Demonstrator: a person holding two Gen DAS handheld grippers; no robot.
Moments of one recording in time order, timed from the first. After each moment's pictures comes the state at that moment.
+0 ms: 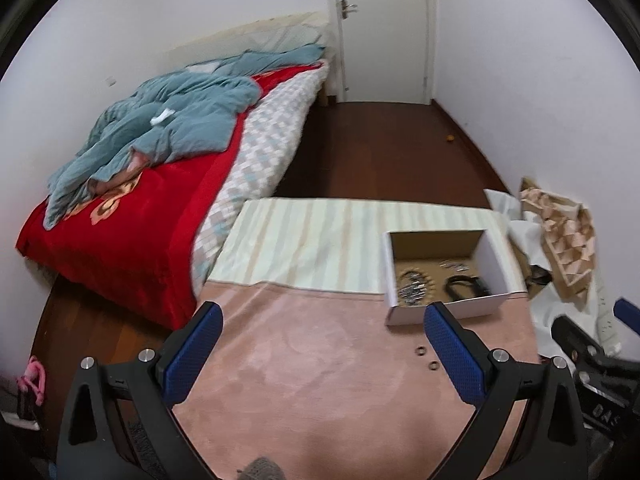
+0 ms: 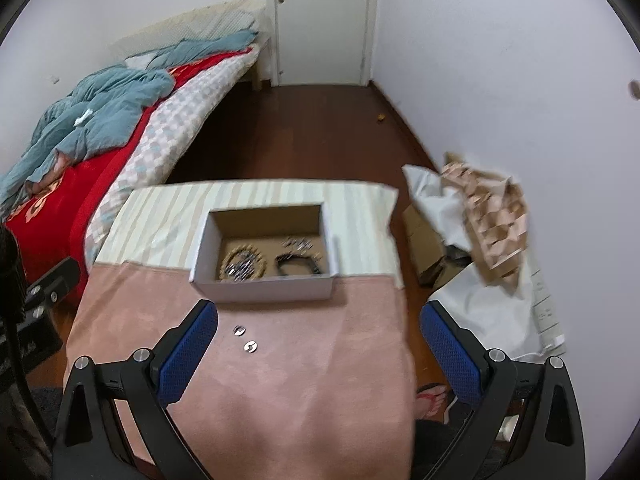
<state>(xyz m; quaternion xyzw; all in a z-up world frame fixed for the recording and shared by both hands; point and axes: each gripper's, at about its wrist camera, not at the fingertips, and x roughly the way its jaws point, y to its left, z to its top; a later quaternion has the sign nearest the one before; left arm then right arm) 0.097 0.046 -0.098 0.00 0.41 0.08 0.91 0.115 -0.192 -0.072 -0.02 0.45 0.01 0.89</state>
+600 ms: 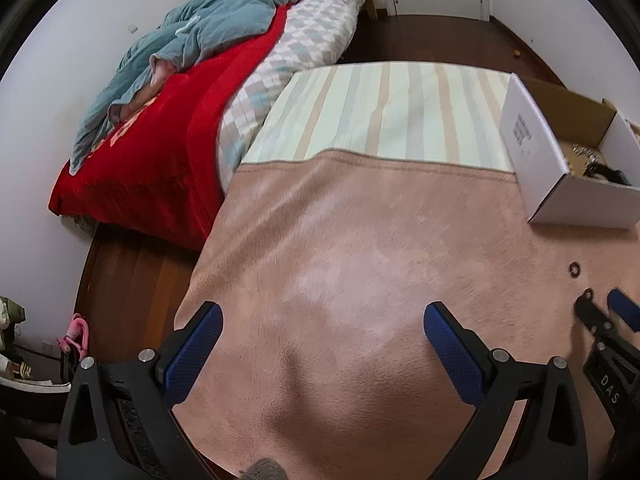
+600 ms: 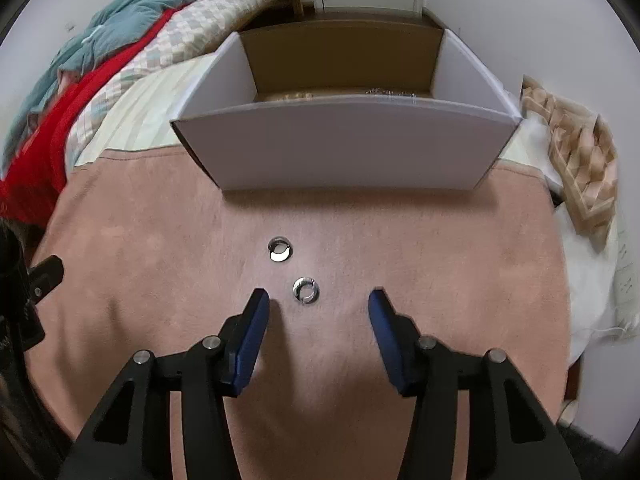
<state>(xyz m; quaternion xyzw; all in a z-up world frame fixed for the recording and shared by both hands) 0.112 0.097 -0.251 0.04 0.53 0.17 0.83 0.142 -0.130 -0.271 -0.04 0.54 0.08 0.84</state>
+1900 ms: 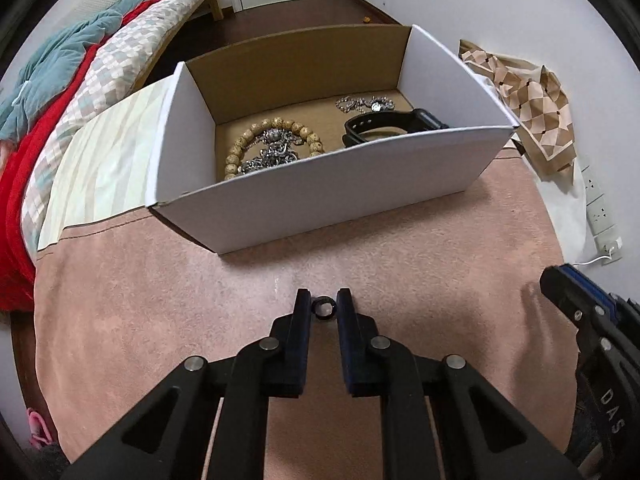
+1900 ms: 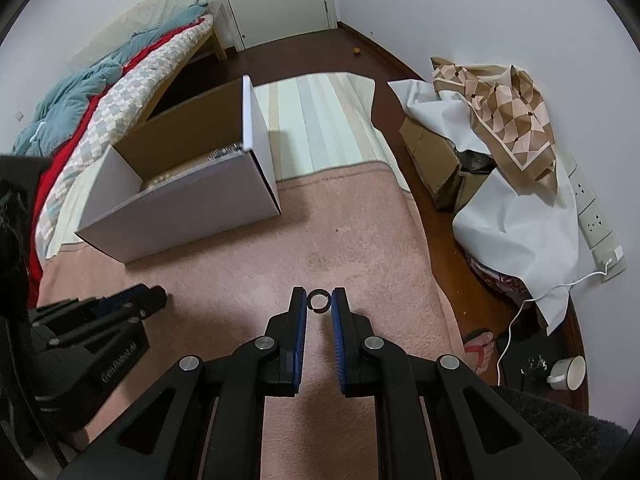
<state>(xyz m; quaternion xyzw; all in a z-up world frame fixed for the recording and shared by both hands) 0.159 -0.078 -0.278 0.06 0.55 -0.07 0.83 0.138 -0.260 -0.240 0.08 0.51 -0.02 0.86</state>
